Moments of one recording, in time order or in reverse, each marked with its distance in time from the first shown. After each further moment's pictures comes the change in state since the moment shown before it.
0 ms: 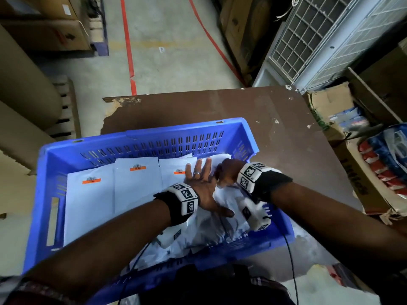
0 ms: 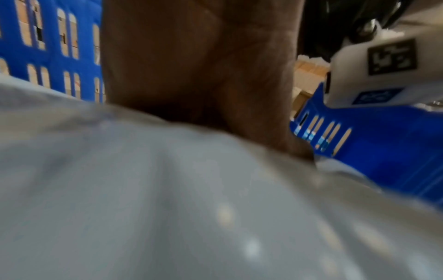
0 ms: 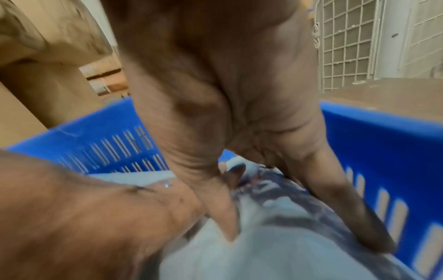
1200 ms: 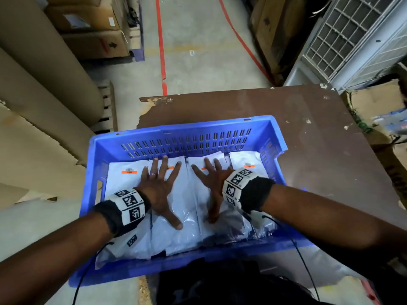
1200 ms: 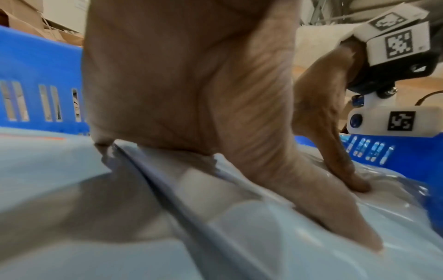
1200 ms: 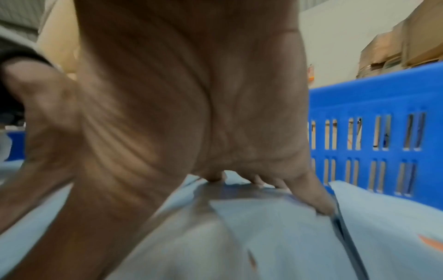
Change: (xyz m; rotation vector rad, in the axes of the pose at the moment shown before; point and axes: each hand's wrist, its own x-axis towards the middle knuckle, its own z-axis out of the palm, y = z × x) left_hand -0.103 -0.133 0.013 0.014 -0.119 -0.189; right_hand -0.001 -0.083 0.040 -0.432 -0.074 -0.318
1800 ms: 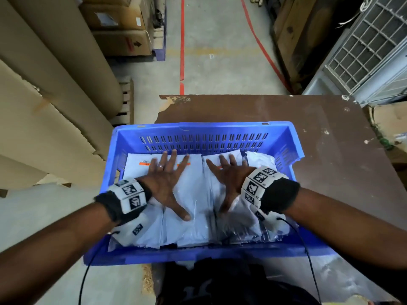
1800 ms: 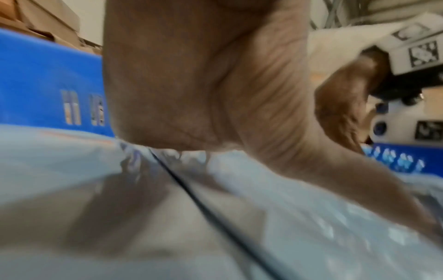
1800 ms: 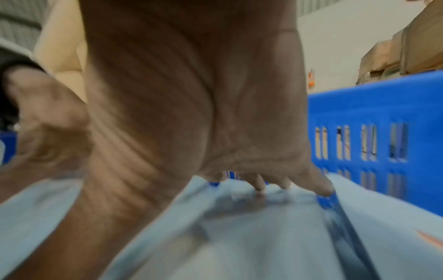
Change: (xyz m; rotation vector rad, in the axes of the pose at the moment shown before) left_hand -0.025 -0.011 -0.013 -0.067 -0.015 -0.032; right_hand -0.005 0.009 -0.009 -0.060 0.095 -0.021
